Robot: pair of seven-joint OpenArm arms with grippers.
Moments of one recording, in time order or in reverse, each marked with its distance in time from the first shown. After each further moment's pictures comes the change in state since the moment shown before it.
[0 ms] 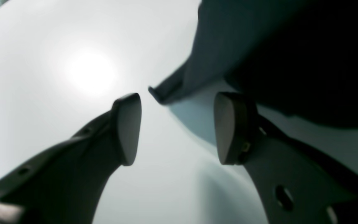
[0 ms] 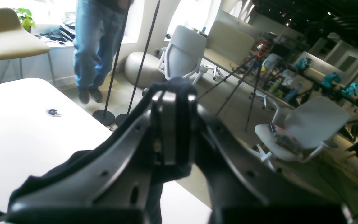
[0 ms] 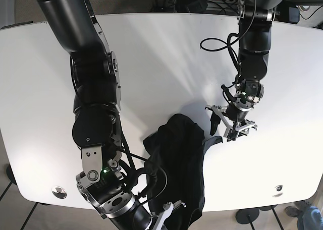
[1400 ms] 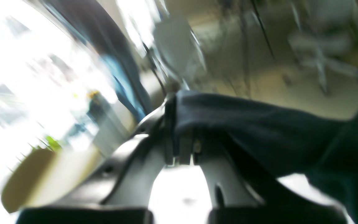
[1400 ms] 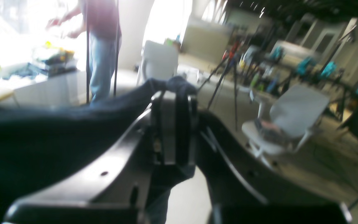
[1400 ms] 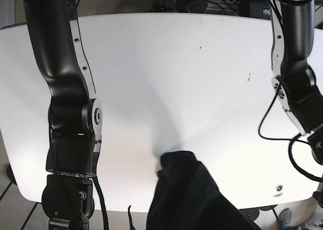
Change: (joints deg) left arm -44.3 -11.5 -17.5 12.7 -2.6 -7.4 24.8; right arm 23.6 3.5 11.3 -31.3 0.0 -0.7 10.8
